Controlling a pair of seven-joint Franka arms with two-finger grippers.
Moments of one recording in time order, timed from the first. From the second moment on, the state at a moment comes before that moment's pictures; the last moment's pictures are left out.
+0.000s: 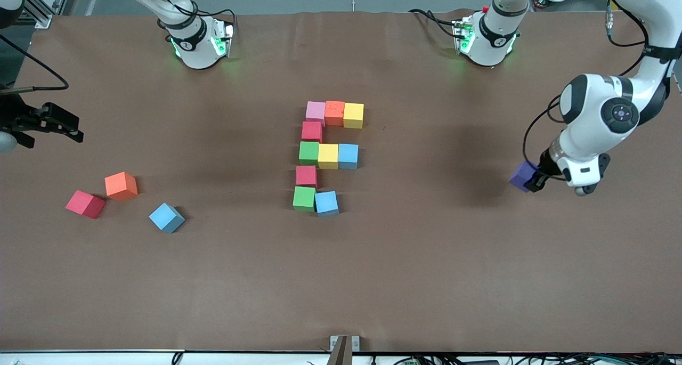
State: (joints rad) left arm 0.65 0.28 -0.72 -2.16 0.27 2.39 -1.22; right arm 0.09 0.05 -0.13 -1.53 0.00 1.59 -0.16
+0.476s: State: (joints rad) left arm 0.34 0.56 -0.73 -1.81 0.26 2.31 -1.69; right arm 0.09 0.05 -0.13 -1.53 0.00 1.59 -0.16
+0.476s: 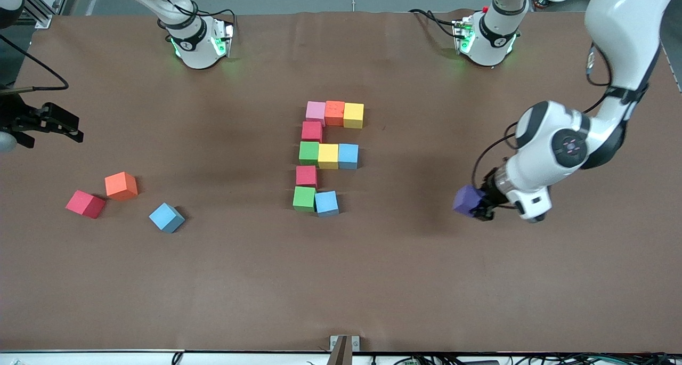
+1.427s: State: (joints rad) left arm -0.38 0.84 -0.34 -1.42 0.26 2.31 -2.37; right arm 0.09 0.05 -0.13 -1.53 0.00 1.59 -0.16
